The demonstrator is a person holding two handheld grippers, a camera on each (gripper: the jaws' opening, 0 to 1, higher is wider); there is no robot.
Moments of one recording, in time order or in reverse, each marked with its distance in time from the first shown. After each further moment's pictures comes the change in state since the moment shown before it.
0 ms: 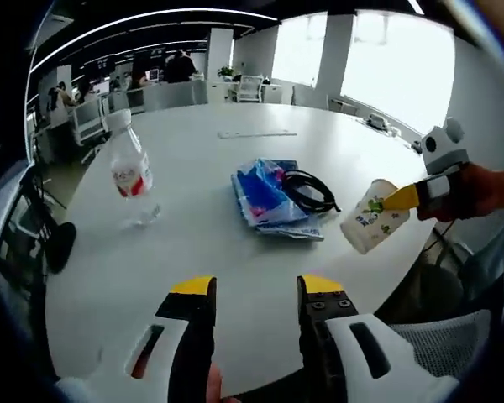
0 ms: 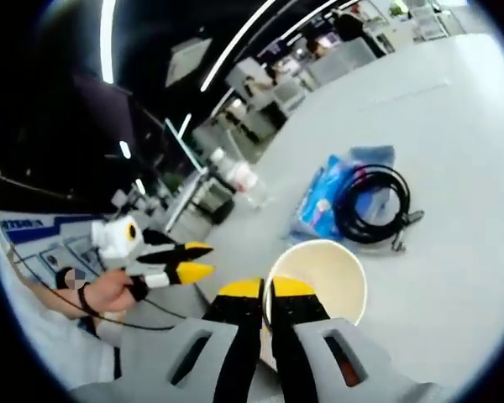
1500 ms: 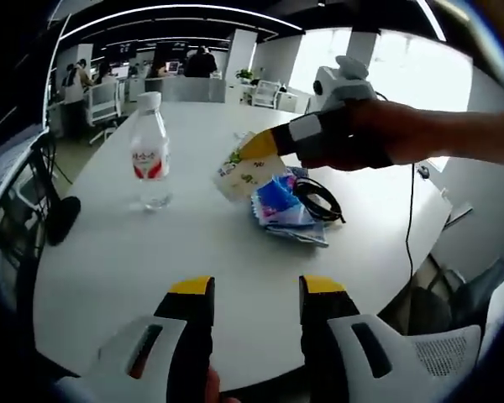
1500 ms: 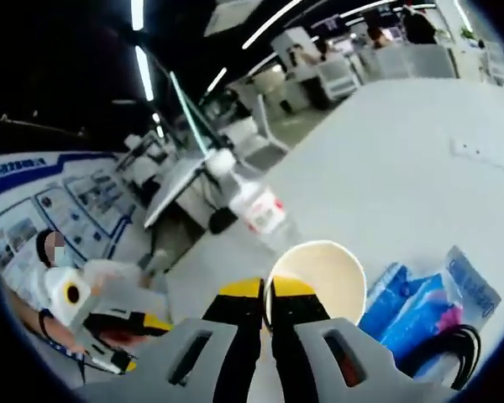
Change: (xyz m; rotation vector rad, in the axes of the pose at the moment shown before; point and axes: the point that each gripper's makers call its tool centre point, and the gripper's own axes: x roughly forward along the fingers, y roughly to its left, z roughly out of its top) left arm -0.003 0.008 -0.005 -0.126 -0.032 -0.002; right arm 0.187 0.022 0.086 -0.282 0.214 0.061
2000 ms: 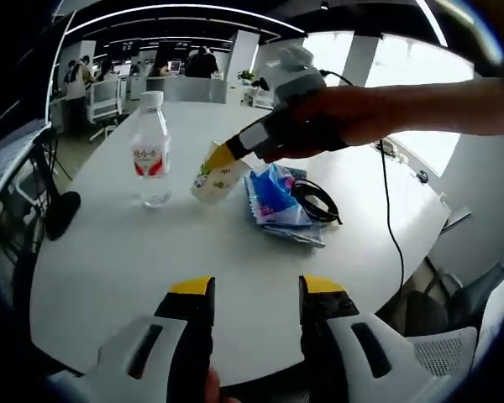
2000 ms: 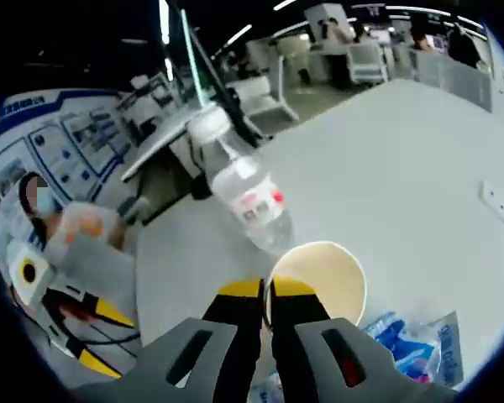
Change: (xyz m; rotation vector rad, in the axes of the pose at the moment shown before) left arm -0.005 -0.001 -0.004 -0.018 -0.006 -0.003; right arm 0.047 -0.016 -0.006 -0.310 0.268 -0.036
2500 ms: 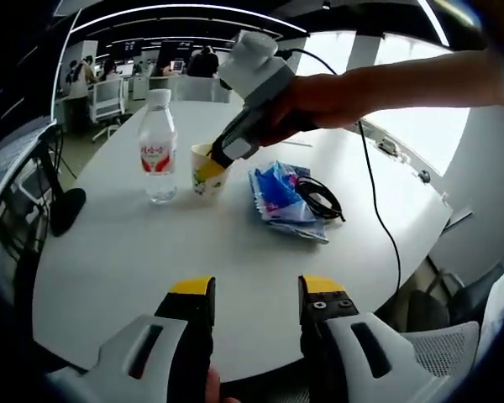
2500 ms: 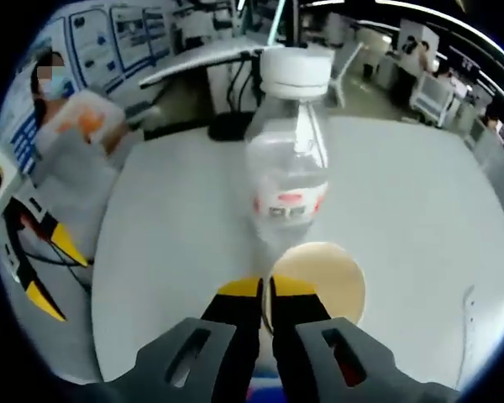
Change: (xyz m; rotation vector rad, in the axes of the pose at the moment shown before) left arm -0.005 0.008 -0.001 -0.008 -0.002 0.011; right arm 0.025 0.010 0.002 -0.402 0.184 -0.026
